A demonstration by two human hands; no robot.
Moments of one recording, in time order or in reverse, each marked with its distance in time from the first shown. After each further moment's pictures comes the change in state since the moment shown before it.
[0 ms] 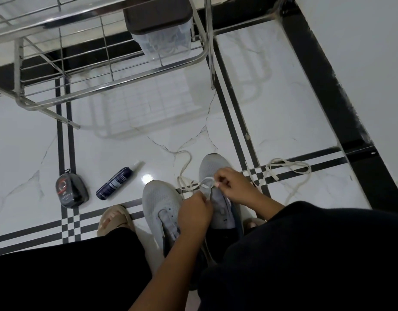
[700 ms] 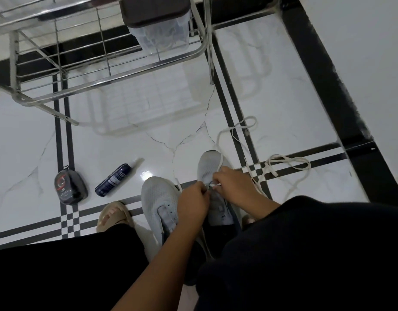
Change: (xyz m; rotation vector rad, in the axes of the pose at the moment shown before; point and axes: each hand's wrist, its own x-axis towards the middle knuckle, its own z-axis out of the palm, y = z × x) left_hand 0.012 0.000 0.000 -0.088 0.055 0.096; right_hand -0.009 -0.025 0.001 -0.616 -0.075 0.045
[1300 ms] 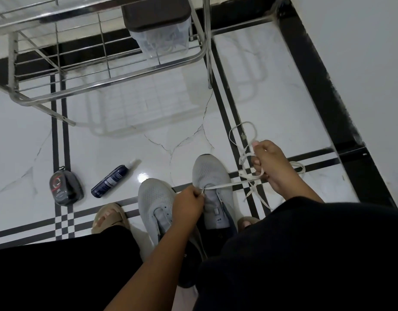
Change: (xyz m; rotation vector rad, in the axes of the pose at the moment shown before) left_hand 0.009 -0.012 0.004 -0.099 -0.042 -0.109; right_hand -0.027 0.040 -0.084 1.247 0.252 0.506
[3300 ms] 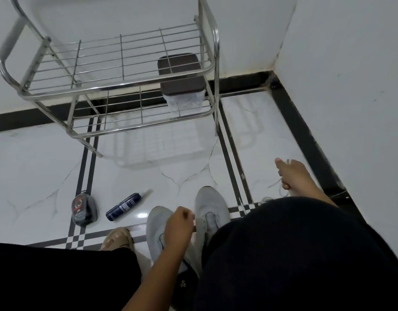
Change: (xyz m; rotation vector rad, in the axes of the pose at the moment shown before) left_hand -0.051 0.014 -0.060 -0.266 0.109 -0.003; right_hand 0.006 -0.050 -0.063 -0.191 0.289 -0.080
